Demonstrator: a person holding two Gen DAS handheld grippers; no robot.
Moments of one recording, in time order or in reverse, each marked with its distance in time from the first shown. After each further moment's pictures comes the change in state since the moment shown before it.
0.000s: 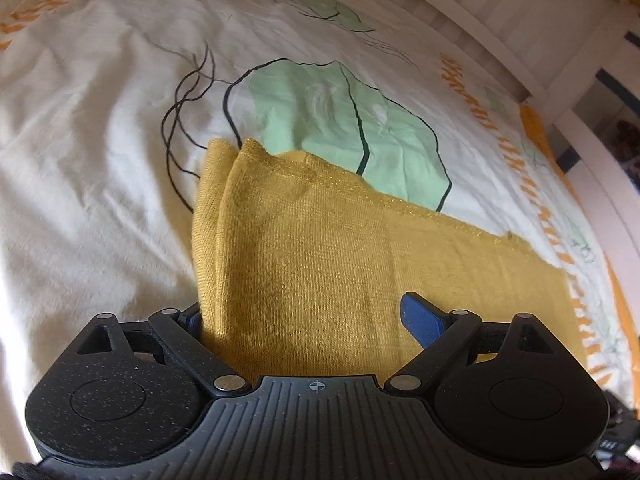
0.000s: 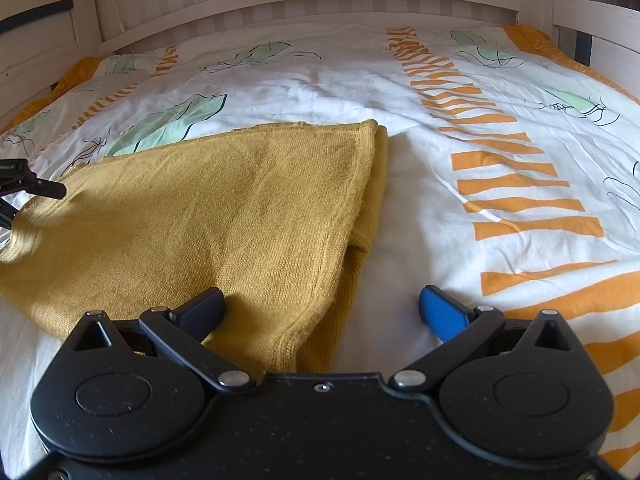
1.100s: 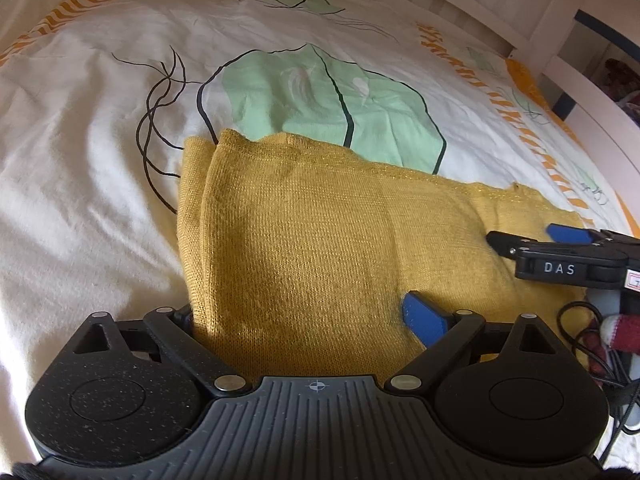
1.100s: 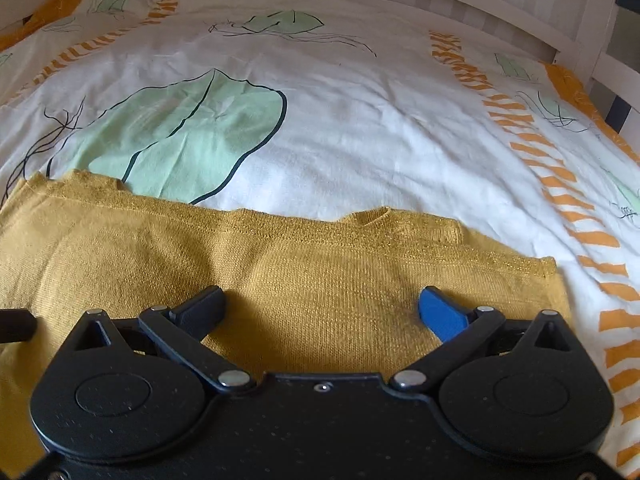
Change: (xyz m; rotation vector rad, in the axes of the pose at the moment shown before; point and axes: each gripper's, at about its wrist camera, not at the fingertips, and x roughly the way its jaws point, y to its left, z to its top) left arm 0.006 -0.012 -0.007 0.146 0.030 0.046; right arm 0.115 0.142 0.094 -0.150 0.106 -0.188
